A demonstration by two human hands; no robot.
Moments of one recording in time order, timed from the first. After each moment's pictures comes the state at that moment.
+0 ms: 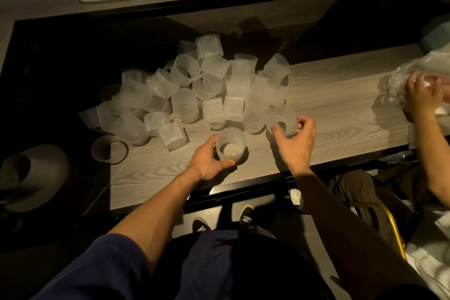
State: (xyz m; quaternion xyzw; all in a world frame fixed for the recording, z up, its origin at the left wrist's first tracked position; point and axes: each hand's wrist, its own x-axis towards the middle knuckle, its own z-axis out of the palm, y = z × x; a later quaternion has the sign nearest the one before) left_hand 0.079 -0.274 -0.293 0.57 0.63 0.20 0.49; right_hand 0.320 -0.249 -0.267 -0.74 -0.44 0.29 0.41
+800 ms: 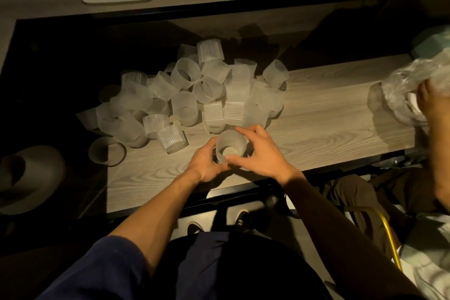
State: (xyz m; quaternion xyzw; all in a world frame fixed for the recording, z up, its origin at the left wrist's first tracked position) left_hand 0.079 -0.272 -0.295 0.58 0.62 0.20 0.48; right_hand 0.275 -0.256 -0.248 -0.56 -0.74 0.34 0.15
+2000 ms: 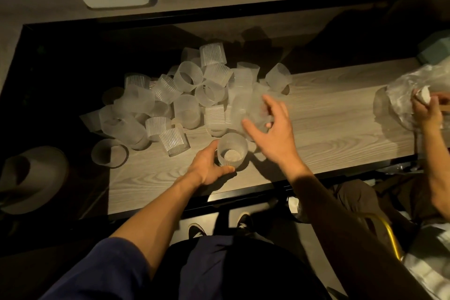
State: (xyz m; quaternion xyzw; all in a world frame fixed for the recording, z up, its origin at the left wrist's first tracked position) left_hand 0.079 -0.268 -0.292 0.58 0.64 0.19 0.47; right_hand 0.273 -0.233 -0.200 -0.60 -0.61 0.35 0.37
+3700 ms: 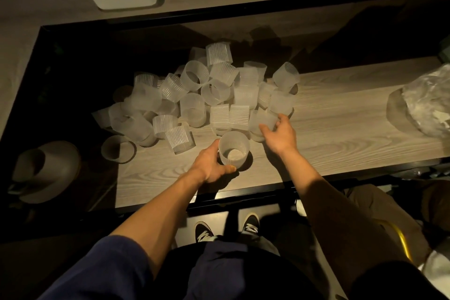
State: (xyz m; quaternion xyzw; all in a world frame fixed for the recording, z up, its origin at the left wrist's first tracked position) left_hand 0.083 -0.270 -0.275 0.55 0.68 0.14 0.47; right_hand 0.287 -0.196 -0.266 -0.72 -0.47 0.43 0.29
